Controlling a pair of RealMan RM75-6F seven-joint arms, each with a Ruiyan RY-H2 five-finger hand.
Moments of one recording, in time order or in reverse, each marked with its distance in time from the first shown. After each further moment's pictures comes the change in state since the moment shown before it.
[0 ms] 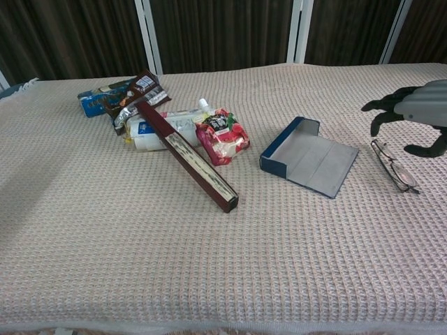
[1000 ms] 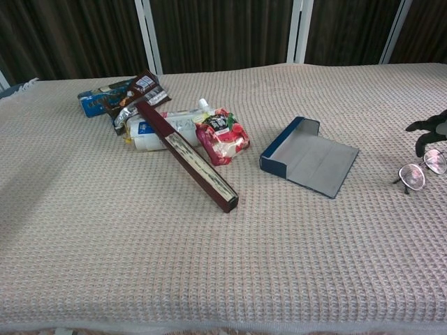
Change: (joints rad) left arm 0.004 0.001 0.008 -0.001 0.011 0.009 -0.005; right arm -0.038 0.029 -0.078 0.008 0.180 -0.019 -0.090
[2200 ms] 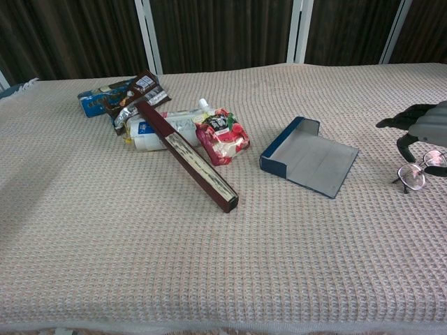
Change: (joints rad) left arm 0.001 -0.007 -0.002 -0.001 -0.008 0.001 0.013; right arm 0.014 -0.133 -0.028 0.221 -0.260 0.107 0.156
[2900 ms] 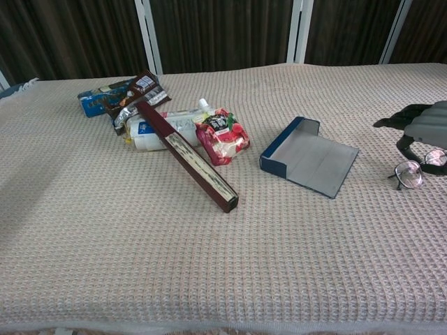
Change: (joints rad) left arm -0.003 0.001 -0.001 0.003 -0.004 -0.007 -0.005; right arm 0.004 -0.029 0.012 0.041 -0.003 -0.004 -0.007
